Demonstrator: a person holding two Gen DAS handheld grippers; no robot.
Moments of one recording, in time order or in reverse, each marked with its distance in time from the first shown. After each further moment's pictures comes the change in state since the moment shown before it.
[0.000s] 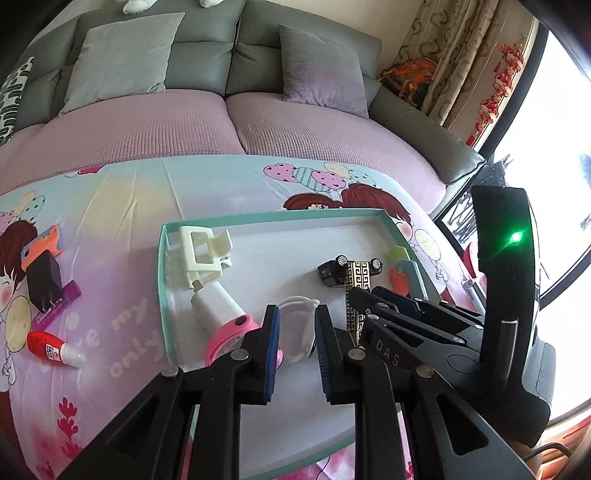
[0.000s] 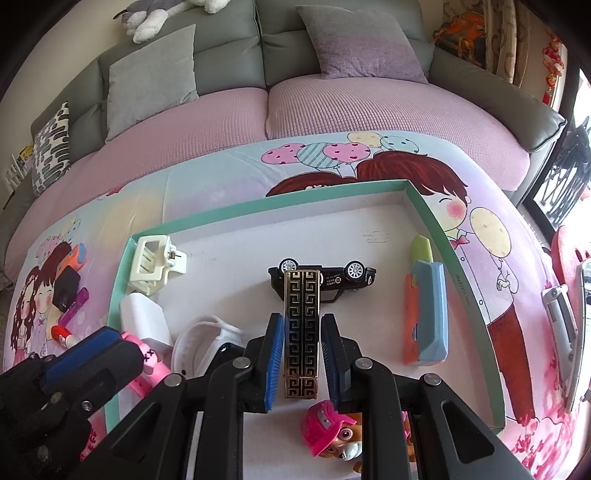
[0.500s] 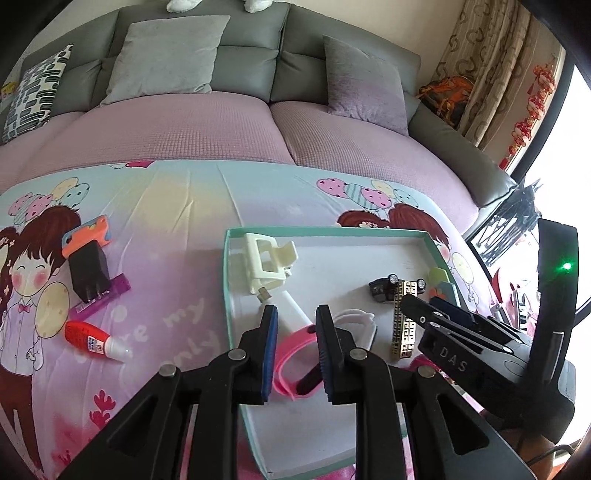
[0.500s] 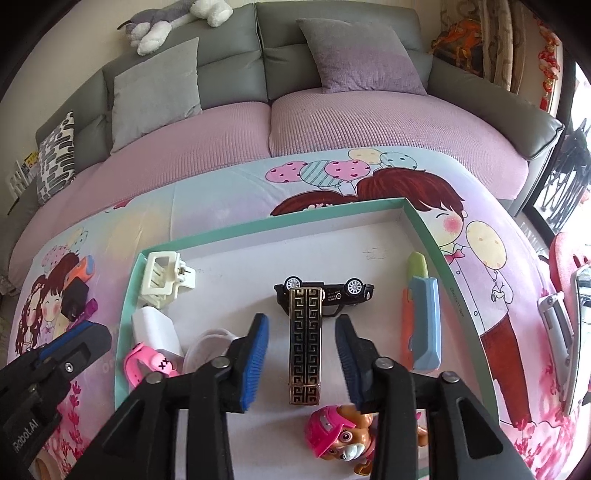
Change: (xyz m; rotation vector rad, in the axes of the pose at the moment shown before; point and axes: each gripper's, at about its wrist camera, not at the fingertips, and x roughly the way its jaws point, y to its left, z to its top) left arm -0.016 0.035 0.002 -0.095 -0.041 0.123; right arm -0.014 0.002 0.005 0.002 -0.058 0.009
